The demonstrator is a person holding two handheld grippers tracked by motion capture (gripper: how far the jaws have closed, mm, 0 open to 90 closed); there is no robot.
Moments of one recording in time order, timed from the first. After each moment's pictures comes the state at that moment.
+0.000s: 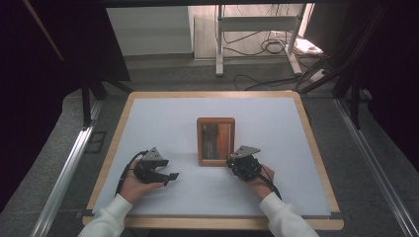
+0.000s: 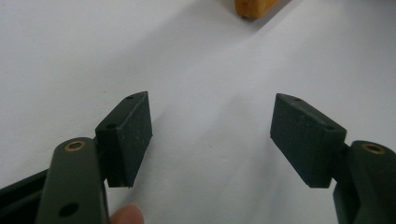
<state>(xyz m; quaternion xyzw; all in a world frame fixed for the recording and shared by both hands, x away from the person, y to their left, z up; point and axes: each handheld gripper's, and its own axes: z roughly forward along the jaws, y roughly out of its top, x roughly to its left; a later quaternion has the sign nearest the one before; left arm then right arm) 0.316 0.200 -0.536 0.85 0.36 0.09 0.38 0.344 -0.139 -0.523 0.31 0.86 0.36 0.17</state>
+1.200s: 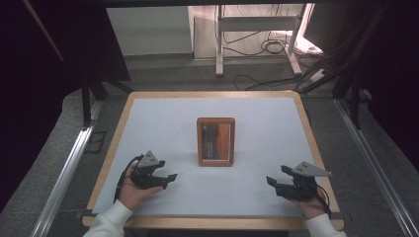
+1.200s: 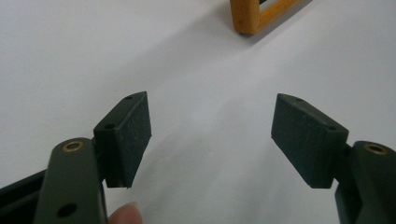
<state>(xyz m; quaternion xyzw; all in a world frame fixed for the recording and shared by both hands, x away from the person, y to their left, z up) 0.293 0.200 -0.528 0.82 0.38 0.13 0.40 0.285 -0.285 -0.507 0.40 0.78 0.45 0.19</state>
